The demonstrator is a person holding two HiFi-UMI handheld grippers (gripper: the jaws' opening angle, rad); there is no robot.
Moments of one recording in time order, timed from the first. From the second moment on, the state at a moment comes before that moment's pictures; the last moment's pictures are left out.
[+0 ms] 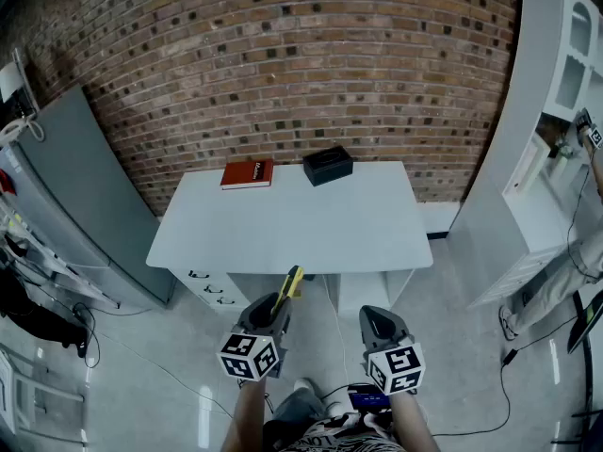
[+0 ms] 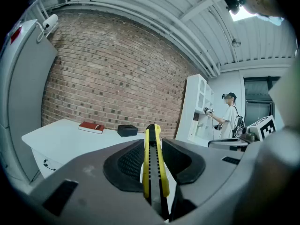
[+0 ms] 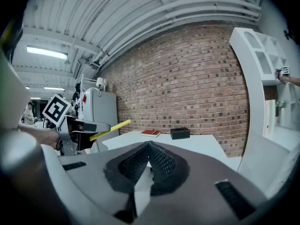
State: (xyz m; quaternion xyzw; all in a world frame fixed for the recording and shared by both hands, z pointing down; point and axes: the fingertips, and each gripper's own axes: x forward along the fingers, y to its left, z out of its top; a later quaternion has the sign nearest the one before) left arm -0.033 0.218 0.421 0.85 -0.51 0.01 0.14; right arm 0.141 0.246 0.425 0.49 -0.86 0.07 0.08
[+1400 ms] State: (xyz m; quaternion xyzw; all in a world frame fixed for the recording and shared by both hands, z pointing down) left arm -0.103 -0.051 0.463 0.84 -0.51 0.02 0.18; right arm 0.073 -0.023 0.456 0.49 -0.86 0.10 0.12
